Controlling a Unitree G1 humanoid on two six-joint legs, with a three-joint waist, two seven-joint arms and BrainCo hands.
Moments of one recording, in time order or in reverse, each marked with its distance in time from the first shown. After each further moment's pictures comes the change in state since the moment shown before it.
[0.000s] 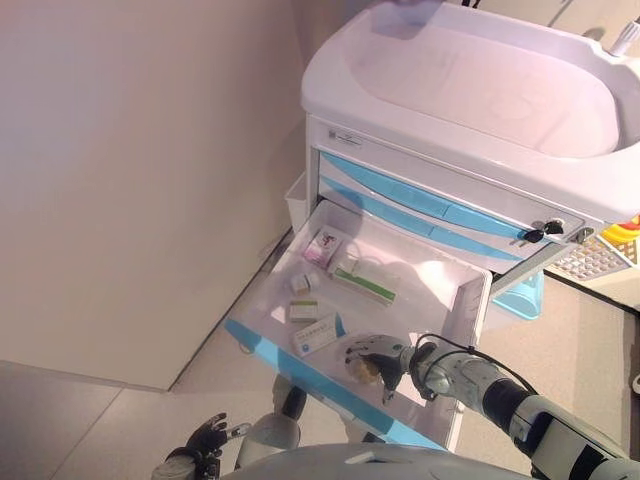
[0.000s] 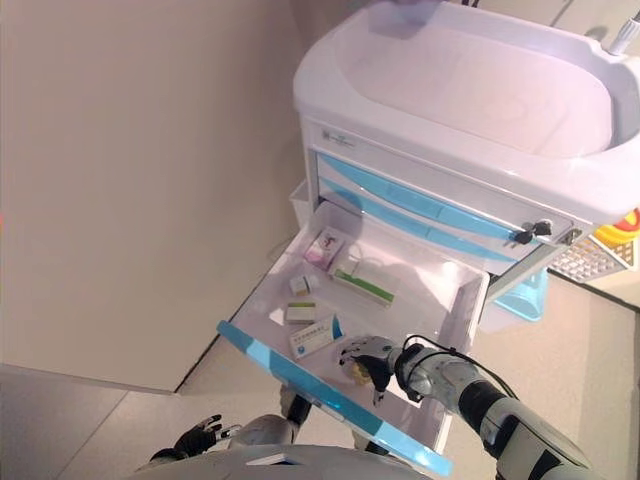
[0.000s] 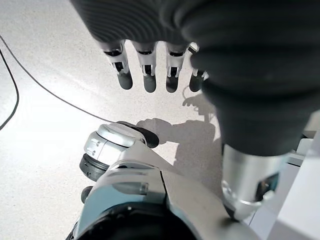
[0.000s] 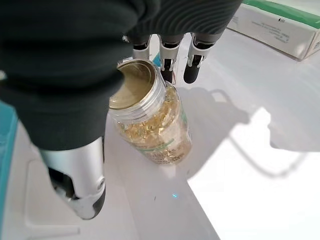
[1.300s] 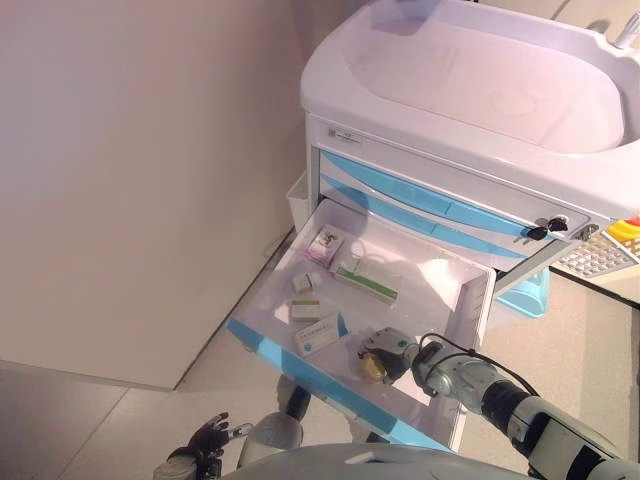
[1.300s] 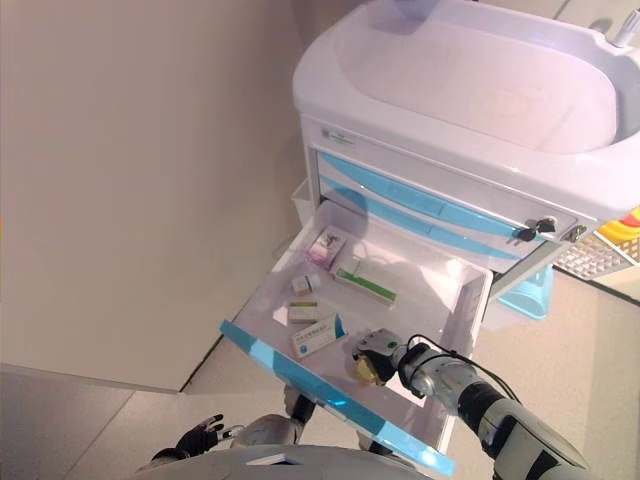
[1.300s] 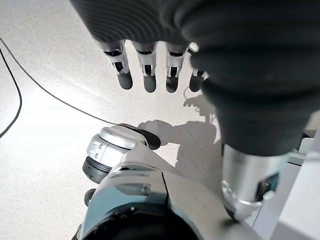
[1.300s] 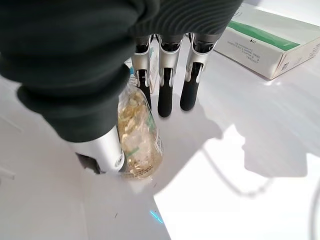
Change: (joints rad) left arm -0.001 -0.002 -0.010 0.009 0.000 -0.005 -0.001; right arm 0.002 0.014 -0.007 0.038 -0.115 0.087 -0.136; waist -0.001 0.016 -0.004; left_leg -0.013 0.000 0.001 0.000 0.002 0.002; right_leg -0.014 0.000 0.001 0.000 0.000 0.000
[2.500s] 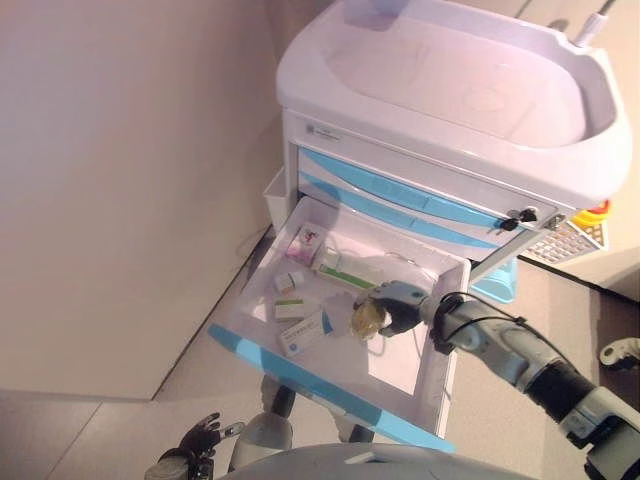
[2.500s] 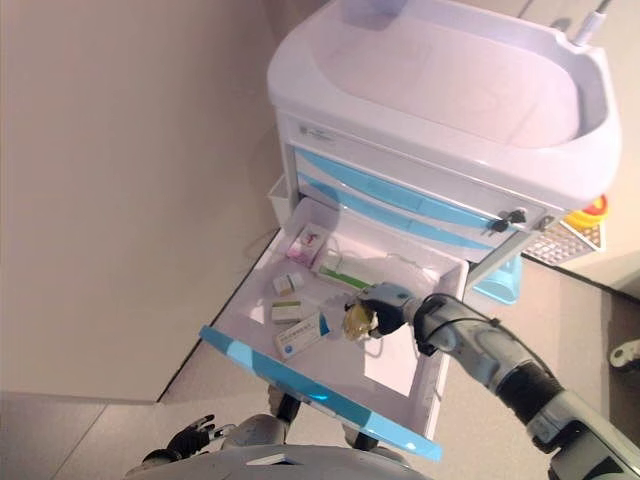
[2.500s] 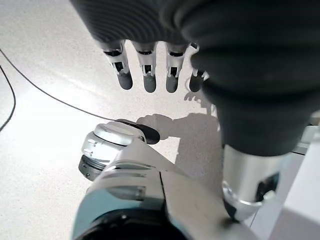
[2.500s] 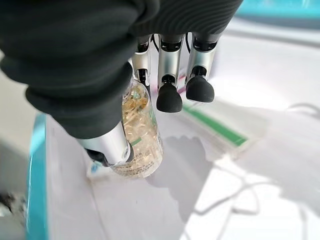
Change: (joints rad) left arm 0.026 0.026 0.045 -0.022 -0.018 0.005 -0.002; right arm 0.036 -0.314 -0.278 -0.703 0.475 0.077 0.468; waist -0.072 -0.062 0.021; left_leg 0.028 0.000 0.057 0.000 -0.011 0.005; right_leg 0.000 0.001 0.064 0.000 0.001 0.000
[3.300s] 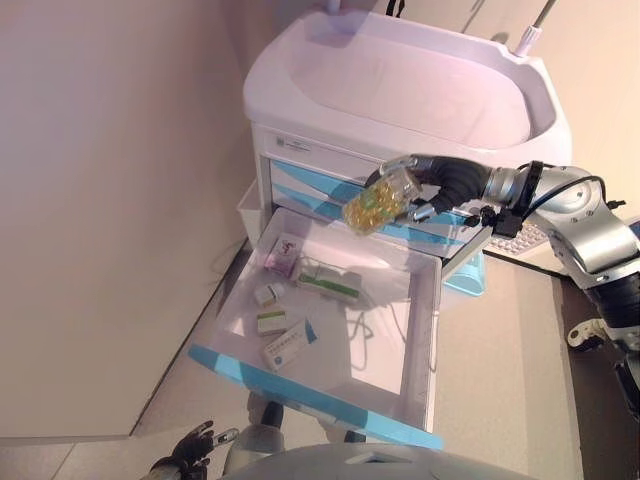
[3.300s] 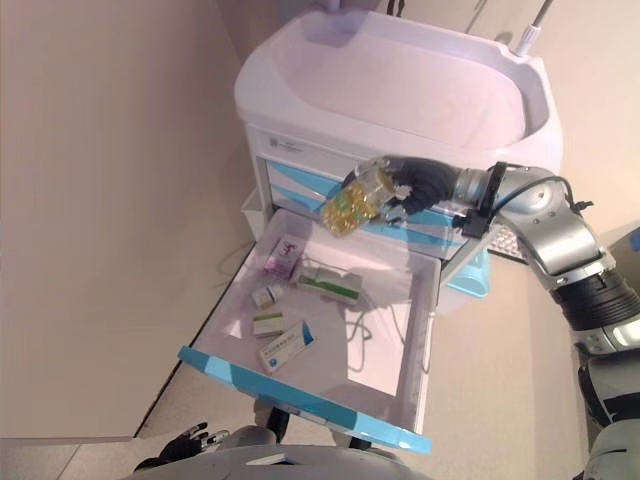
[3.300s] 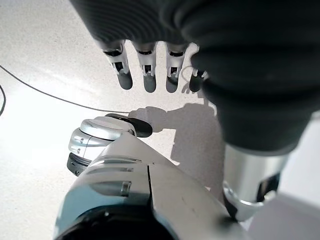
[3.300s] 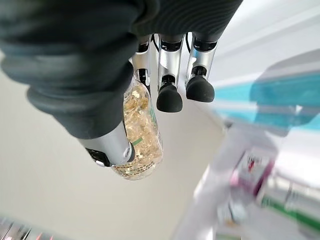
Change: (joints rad) left arm 0.013 0.012 0.007 0.013 -0.014 0.000 -0.019; right arm -0.415 -0.157 -0.241 0.004 0.912 0.210 0.336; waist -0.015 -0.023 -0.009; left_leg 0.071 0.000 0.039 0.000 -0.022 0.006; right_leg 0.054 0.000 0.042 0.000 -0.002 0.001
